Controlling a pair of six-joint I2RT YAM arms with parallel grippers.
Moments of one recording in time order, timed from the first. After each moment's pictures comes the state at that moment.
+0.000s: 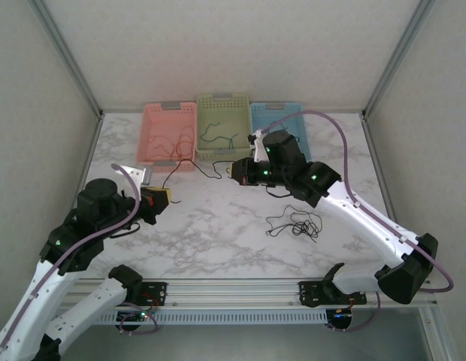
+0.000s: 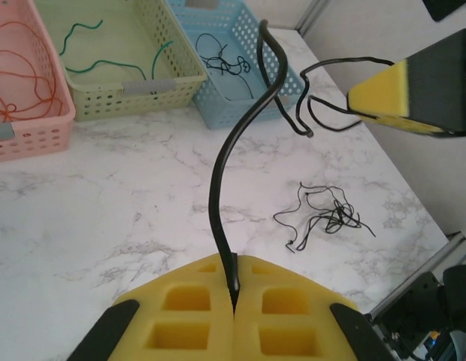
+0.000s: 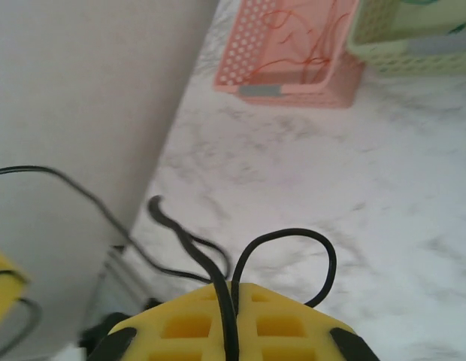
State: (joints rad) left arm -0.53 0.61 1.01 -0.82 0.19 -0.38; right arm 0.80 1.30 1.32 -0.61 -0.22 0.63
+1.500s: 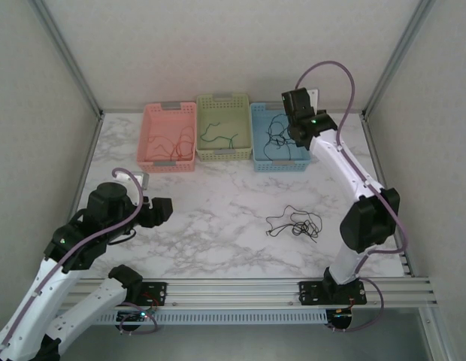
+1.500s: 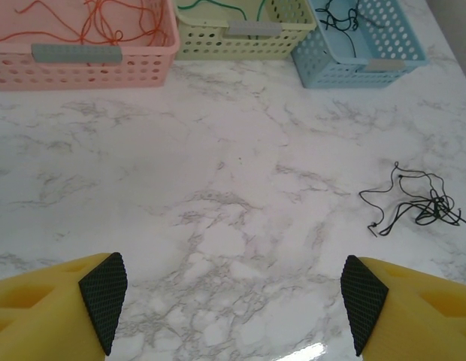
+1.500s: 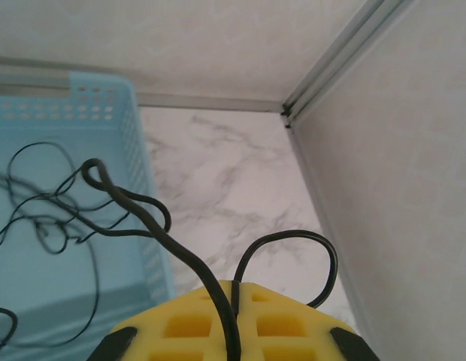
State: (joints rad) left arm -0.54 0.63 0.96 -0.96 -0.02 -0.43; right arm 0.41 1.75 1.73 -0.76 0.76 0.11
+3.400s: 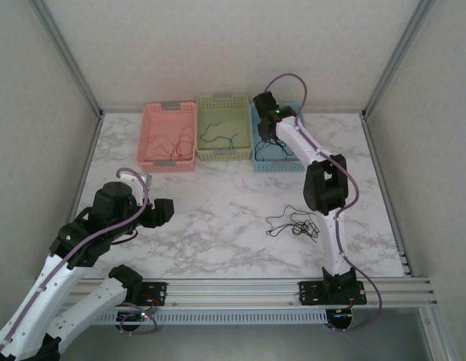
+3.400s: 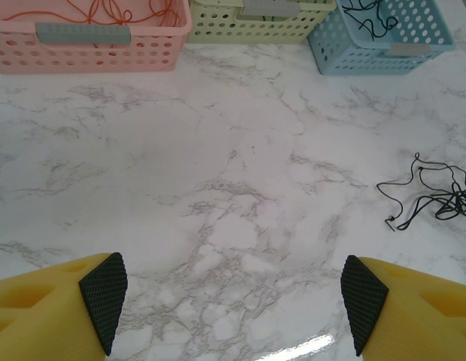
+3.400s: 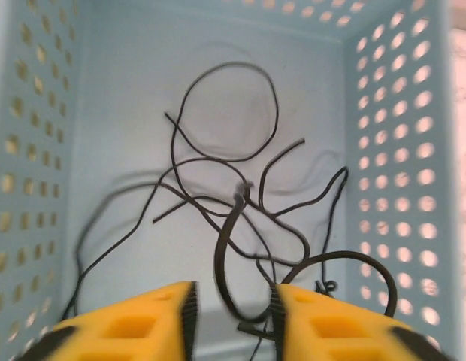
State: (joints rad) left arm -0.54 0.65 0.94 -0.96 -0.03 -0.43; right arm 0.43 2.26 2.13 -0.92 0.39 0.15
